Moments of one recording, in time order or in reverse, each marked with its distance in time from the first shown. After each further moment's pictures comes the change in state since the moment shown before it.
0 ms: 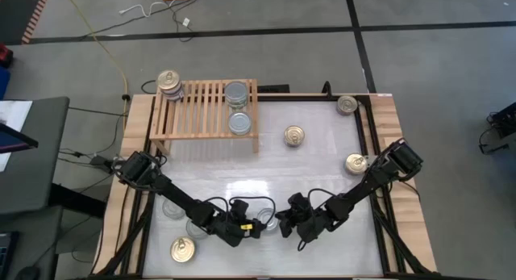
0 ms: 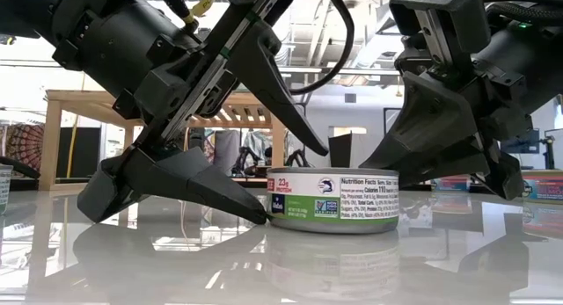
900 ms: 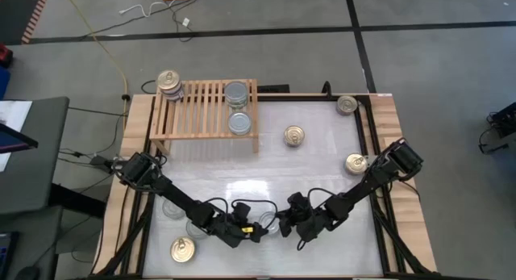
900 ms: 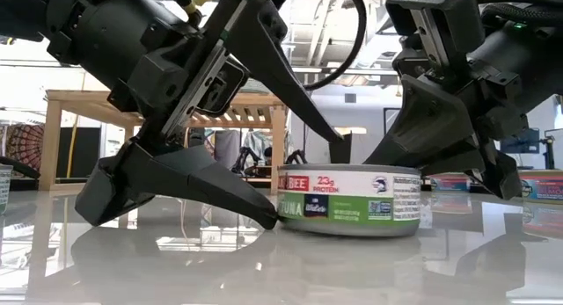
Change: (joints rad) left arm -0.005 0.003 0.000 0.064 0.061 0.035; right arm 0.007 0.001 0.000 -0.014 -0.011 0.011
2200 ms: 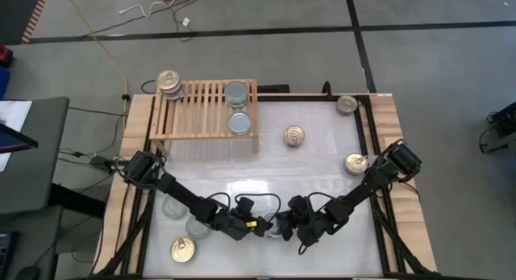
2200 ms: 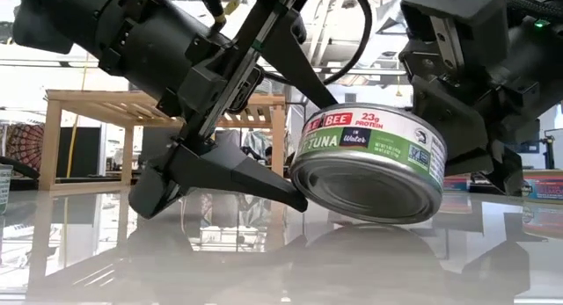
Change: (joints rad) left arm 0.050 0.003 -0.002 0.086 -0.034 0.090; right arm 0.007 0.003 0.027 -0.039 0.087 -0.100
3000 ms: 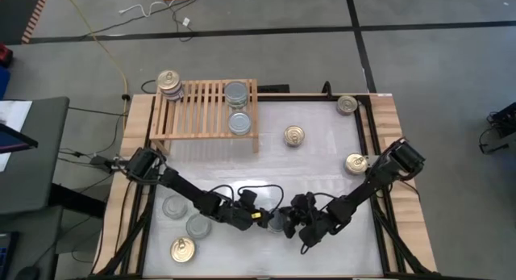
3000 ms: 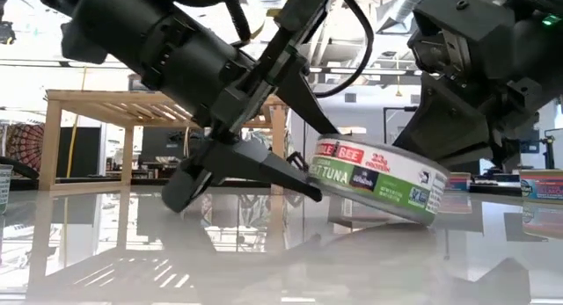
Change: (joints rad) left arm 0.070 -0.003 0.000 -0.019 0.039 0.046; right arm -0.002 -0.051 0.000 -0.121 0.102 -0.070
